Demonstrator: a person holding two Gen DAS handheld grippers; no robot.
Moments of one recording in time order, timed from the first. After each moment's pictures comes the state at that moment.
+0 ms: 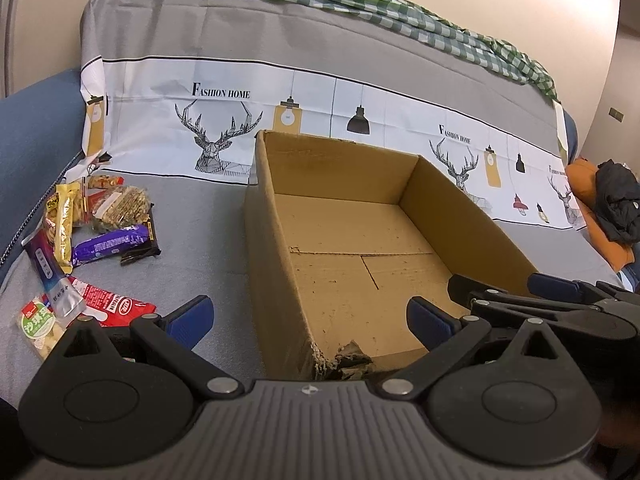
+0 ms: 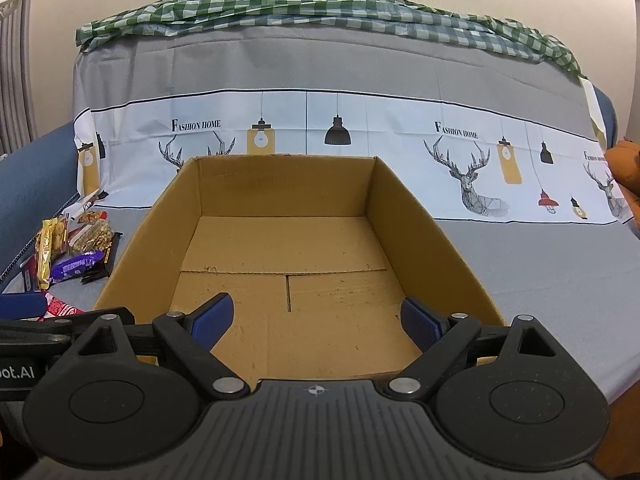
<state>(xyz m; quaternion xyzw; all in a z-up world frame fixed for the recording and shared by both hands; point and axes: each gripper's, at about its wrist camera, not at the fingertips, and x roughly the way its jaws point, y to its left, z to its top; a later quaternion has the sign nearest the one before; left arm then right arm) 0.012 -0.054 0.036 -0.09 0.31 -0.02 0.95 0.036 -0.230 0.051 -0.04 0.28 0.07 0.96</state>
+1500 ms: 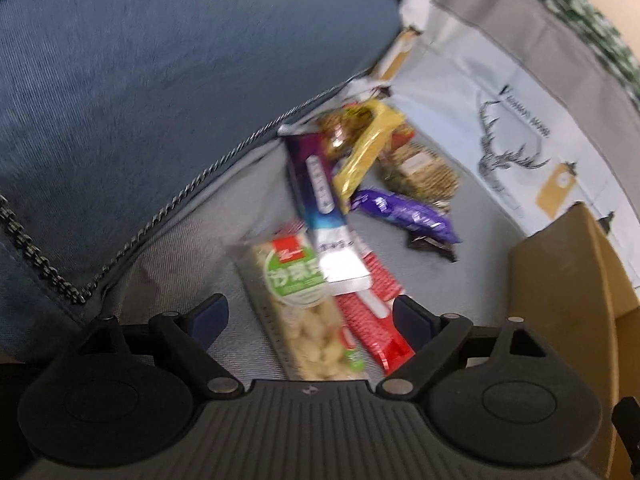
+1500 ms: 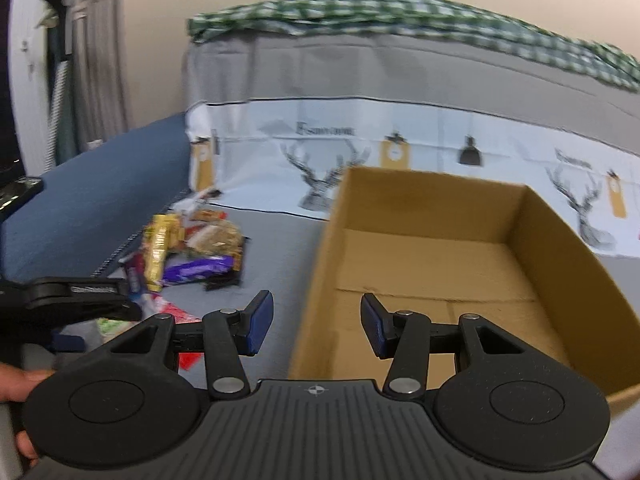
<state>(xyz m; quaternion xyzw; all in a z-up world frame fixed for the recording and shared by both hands) 0.014 0.147 -0.030 -0.31 0.37 0.27 0.83 0.027 -0.120 0.050 -0.04 0.27 0.22 0.94</state>
